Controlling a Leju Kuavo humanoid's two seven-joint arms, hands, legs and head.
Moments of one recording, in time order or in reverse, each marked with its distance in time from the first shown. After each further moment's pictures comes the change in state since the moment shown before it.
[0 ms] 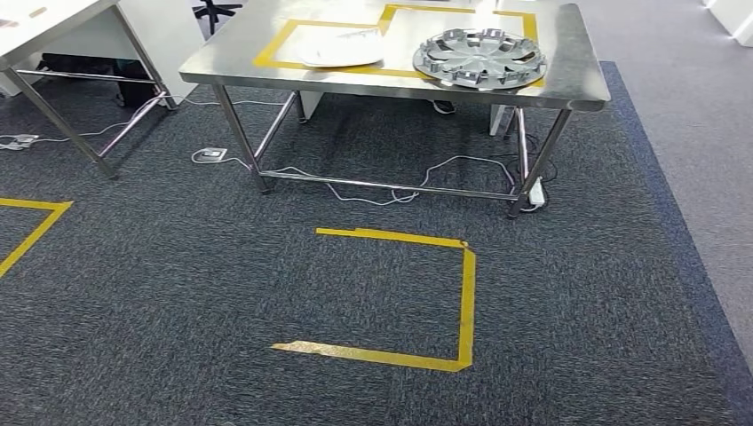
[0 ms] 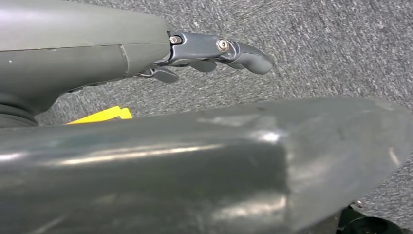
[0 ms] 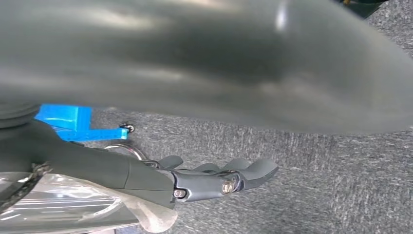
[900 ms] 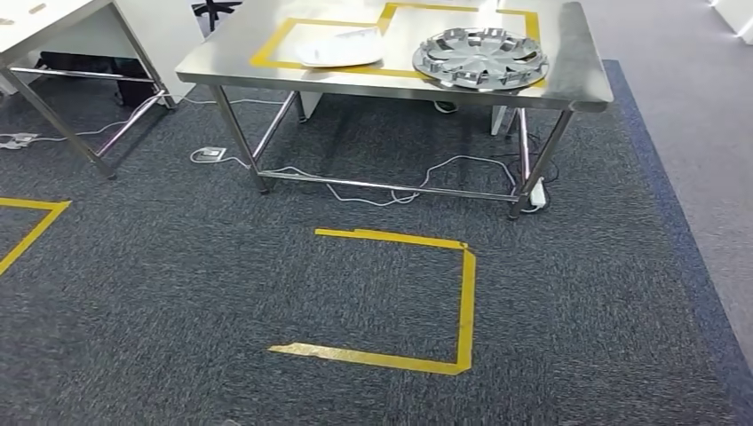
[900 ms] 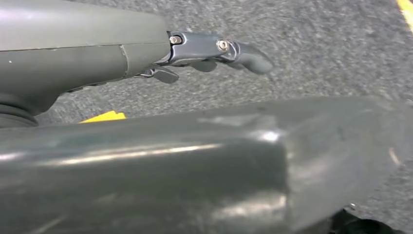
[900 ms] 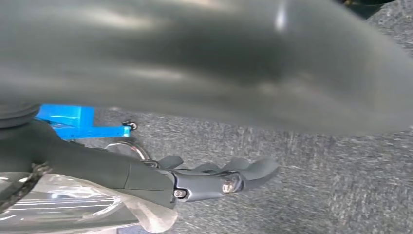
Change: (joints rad) left arm -0.002 0.002 0.001 -0.001 -0.035 0.000 0.014; right arm 0.023 0.000 0.032 -0.018 -0.026 -0.019 0.021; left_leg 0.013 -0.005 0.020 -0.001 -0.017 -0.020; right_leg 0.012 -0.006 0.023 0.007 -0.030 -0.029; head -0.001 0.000
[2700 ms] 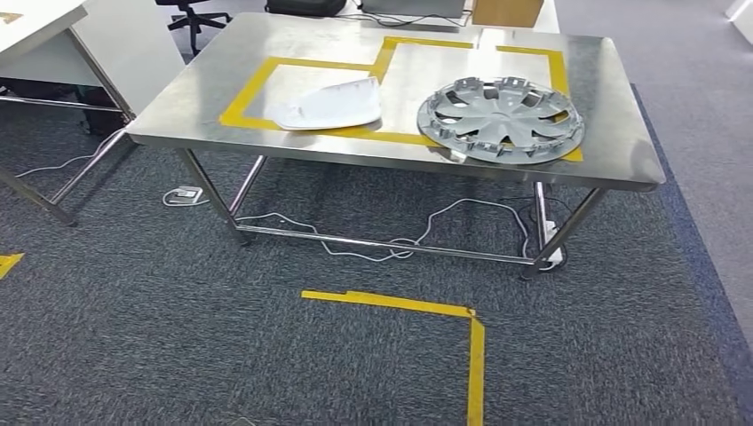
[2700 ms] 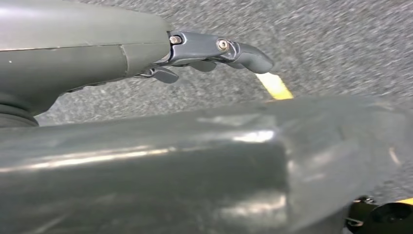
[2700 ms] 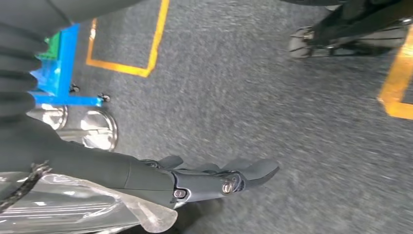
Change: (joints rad) left arm 0.028 0.016 0.100 -0.083 -0.230 -0.066 0.150; right arm -0.028 -0.007 0.016 0.035 0.168 0.046 -0.018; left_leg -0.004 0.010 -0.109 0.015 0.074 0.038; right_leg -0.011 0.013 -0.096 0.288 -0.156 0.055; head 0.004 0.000
